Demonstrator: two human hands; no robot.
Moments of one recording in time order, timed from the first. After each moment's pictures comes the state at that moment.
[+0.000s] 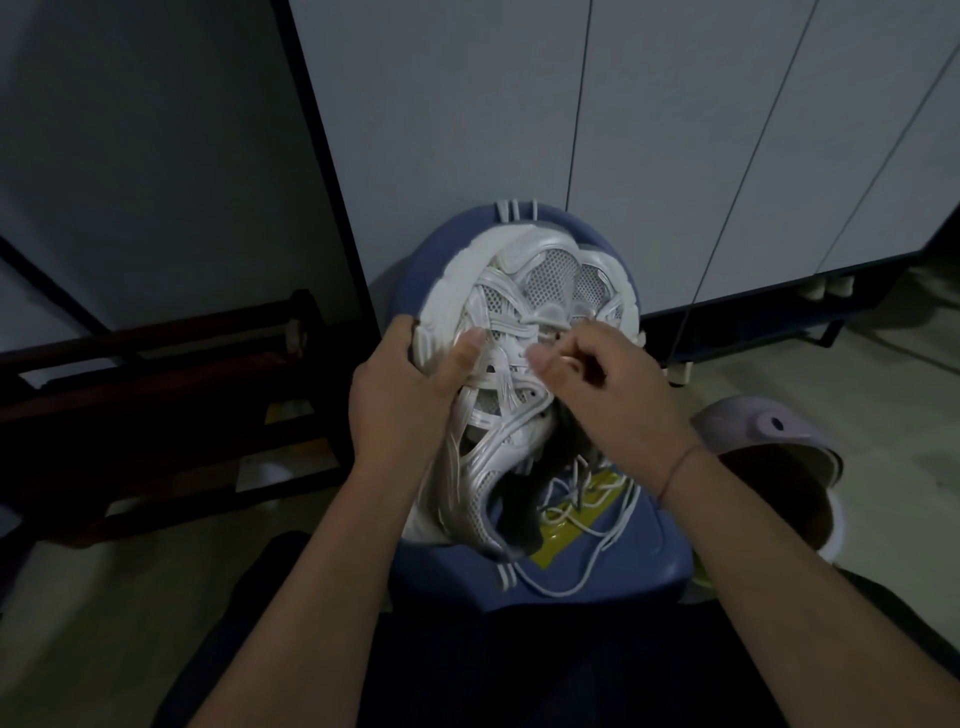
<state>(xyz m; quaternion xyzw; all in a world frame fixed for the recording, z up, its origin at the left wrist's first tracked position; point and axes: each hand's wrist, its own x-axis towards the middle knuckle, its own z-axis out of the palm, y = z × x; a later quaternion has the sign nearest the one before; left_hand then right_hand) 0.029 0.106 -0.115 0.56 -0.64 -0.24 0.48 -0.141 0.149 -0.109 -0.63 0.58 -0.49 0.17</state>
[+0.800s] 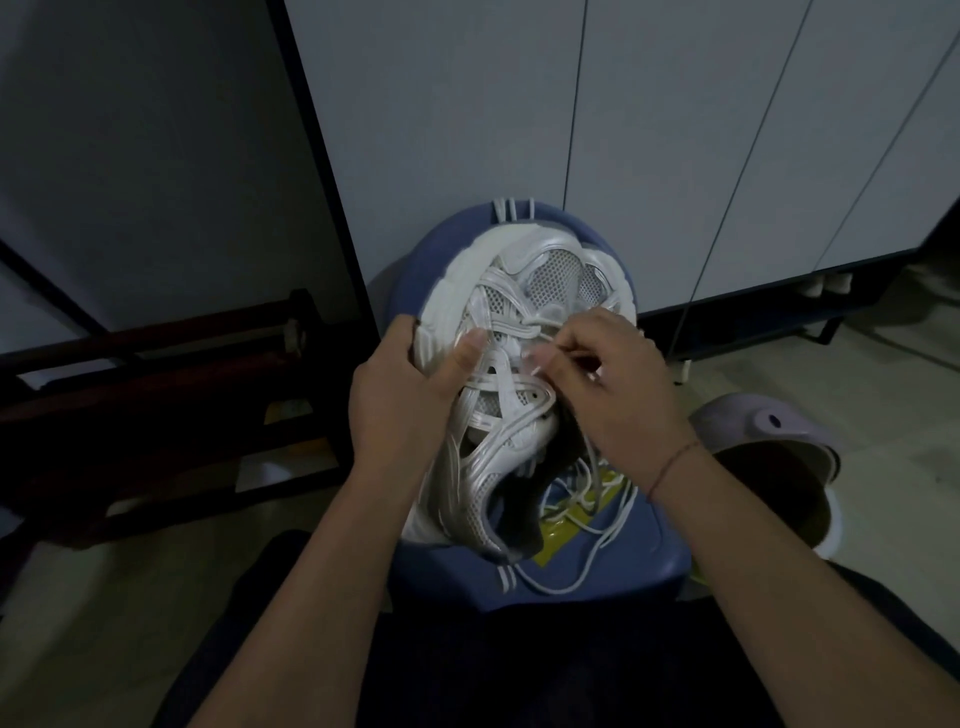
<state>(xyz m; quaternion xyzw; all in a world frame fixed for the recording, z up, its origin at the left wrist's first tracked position) 0.028 0.108 -0.116 0.55 -0.64 -0.24 0.47 -0.140 0.148 -0.106 -0.67 0.56 -0.48 0.07</state>
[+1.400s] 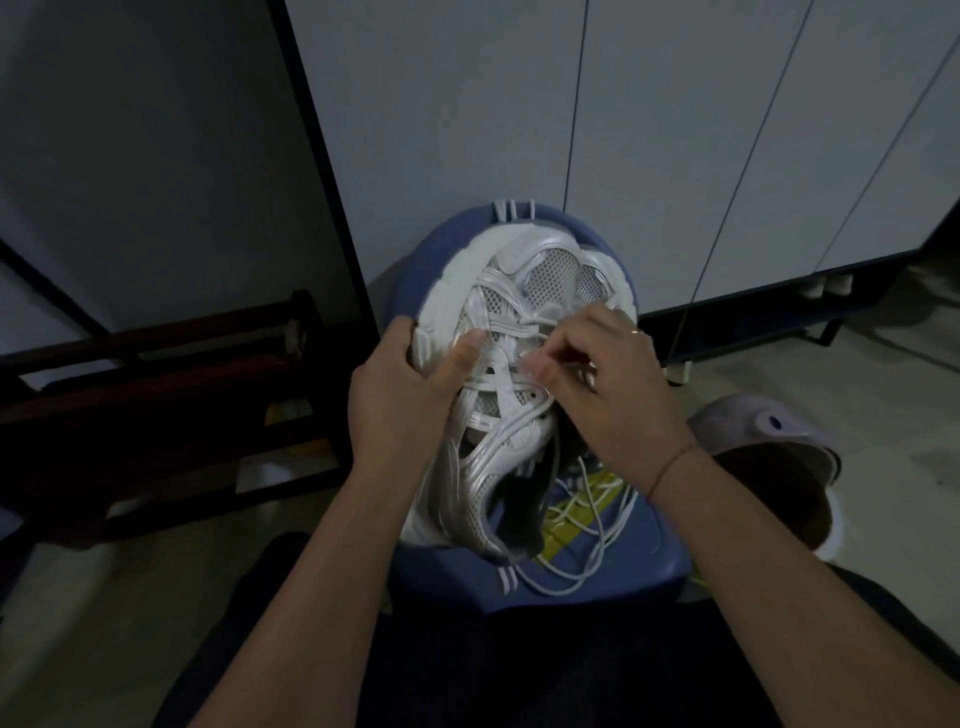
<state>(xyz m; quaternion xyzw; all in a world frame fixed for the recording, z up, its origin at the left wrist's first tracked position) 0.029 0.106 -0.117 0.55 -0.64 -0.25 0.48 -0.141 0.145 -0.108 -0.69 0.54 -0.47 0.04</state>
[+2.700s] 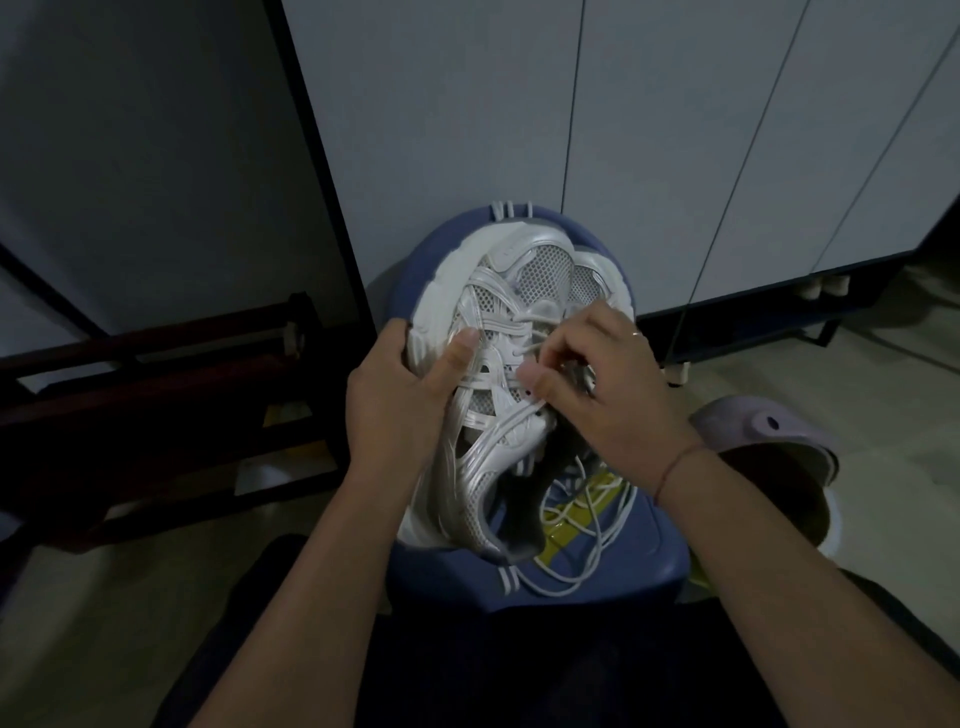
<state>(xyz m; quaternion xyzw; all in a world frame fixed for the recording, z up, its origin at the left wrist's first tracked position) 0.028 0.107 -0.116 0.54 -0.62 -0.27 0.50 -0.148 0.146 -0.106 -0.71 0.55 -0.44 0.06</state>
